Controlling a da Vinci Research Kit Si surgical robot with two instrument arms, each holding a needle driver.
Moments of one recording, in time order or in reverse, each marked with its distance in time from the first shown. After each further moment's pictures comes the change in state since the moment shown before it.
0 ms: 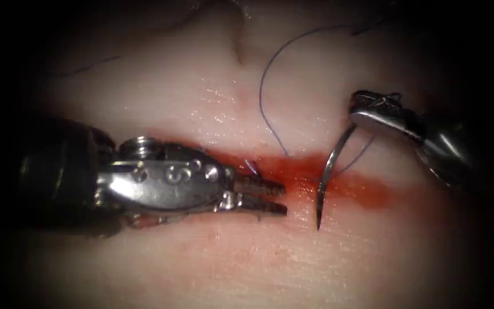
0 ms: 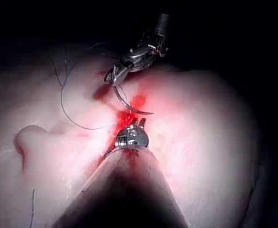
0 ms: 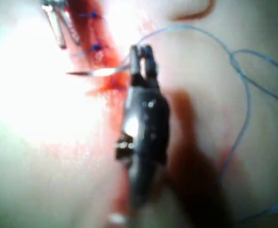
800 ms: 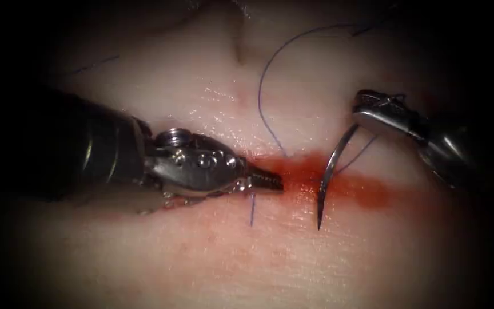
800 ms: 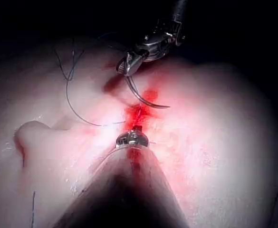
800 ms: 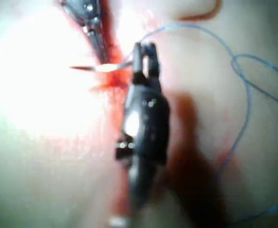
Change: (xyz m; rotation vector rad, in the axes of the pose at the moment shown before) right arm 0.000 0.000 -0.001 0.021 0.008 -0.003; left arm -0.004 -0.004 0.004 0.085 -0.144 -0.013
